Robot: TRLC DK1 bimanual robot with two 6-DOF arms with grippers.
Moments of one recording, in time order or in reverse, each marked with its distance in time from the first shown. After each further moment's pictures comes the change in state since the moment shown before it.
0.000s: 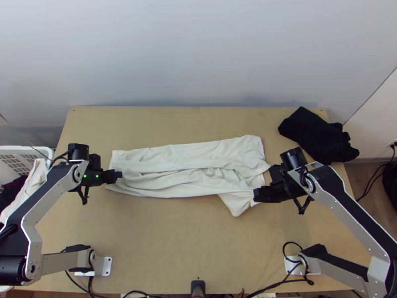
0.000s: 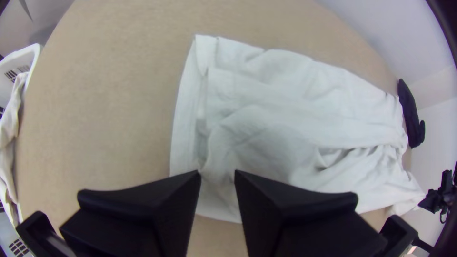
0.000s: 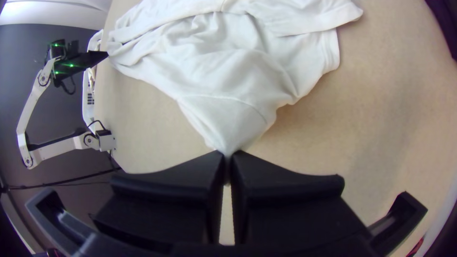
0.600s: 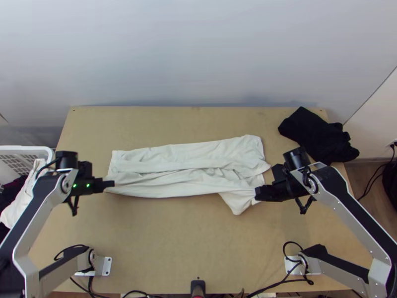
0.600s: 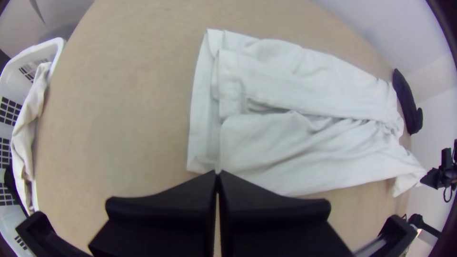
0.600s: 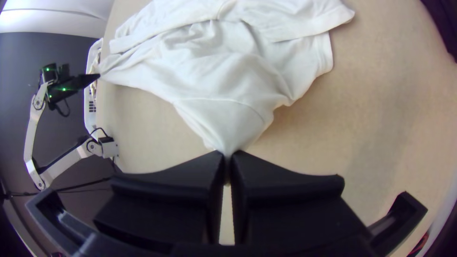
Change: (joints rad) left arm 0.060 -0.232 -0.046 -0.188 -0.002 0.081; right arm -0.025 -0.016 0.006 -0.002 0.000 0.019
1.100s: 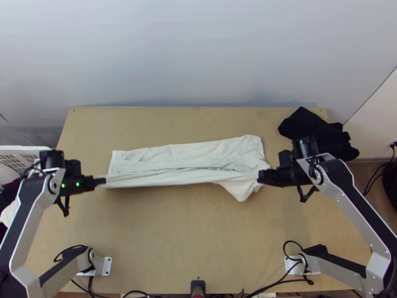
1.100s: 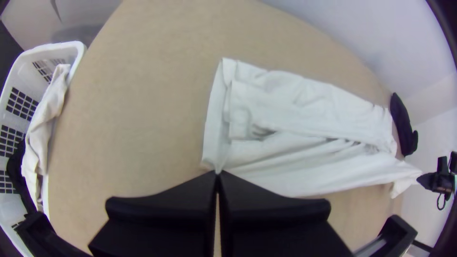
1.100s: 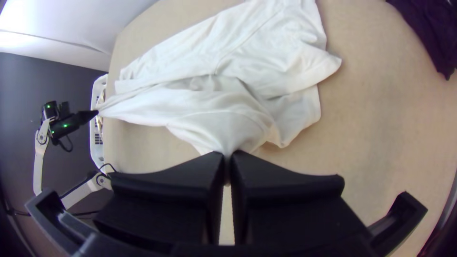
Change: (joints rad) left arm 0.074 -0.038 0.091 -0.074 0.012 -0.023; right arm -0.078 0.050 0.086 0.116 0.019 0.056
